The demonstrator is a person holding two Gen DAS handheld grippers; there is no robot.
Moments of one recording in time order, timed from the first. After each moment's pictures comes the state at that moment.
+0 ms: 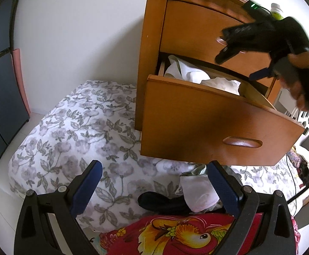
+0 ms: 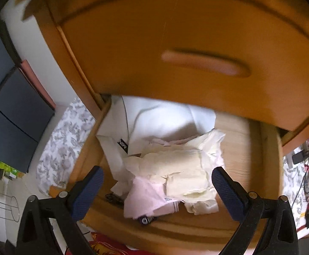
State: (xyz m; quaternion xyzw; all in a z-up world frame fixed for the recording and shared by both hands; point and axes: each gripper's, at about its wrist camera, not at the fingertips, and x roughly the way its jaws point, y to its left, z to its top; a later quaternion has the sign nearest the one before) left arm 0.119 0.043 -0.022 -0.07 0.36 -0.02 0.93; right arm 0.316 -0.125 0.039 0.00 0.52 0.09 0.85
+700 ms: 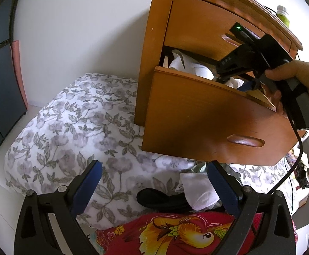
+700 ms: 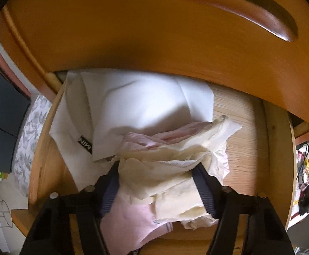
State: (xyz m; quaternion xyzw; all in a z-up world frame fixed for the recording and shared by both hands) left arm 0.125 0.050 -0.031 -0.09 0.38 -0.03 0.92; right arm 0.359 -0.134 -0.013 -0.01 0.58 0.03 0.82
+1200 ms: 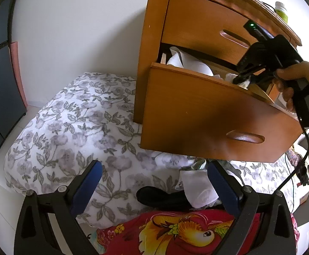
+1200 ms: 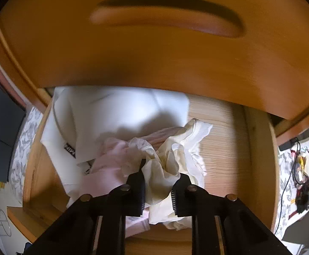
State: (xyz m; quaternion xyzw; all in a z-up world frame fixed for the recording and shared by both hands) left arm 0.125 0.048 -0.032 -0.08 0.38 -0.03 0.92; right arm 0.348 -0.171 0.006 -0.01 0.55 0.00 0.84
